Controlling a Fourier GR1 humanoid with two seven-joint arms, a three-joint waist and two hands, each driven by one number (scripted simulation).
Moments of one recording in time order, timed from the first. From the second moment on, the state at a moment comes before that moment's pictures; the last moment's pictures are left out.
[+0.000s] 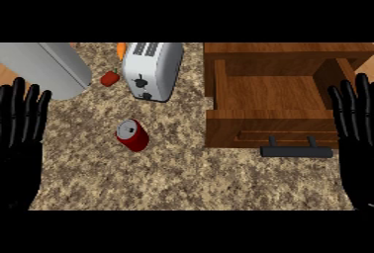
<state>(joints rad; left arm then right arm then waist) 0.01 0.09 0.01 -2.10 0.00 0.05 0.02 -0.03 -0.08 0.02 -2.10 -0.01 -0.02 -0.02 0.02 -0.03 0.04</state>
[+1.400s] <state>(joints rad) -0.21 0.54 0.04 -1.64 0.72 -0.84 0.19 0.20 -0.09 -0.06 -2.09 -0.03 0.02 0.11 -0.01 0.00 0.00</state>
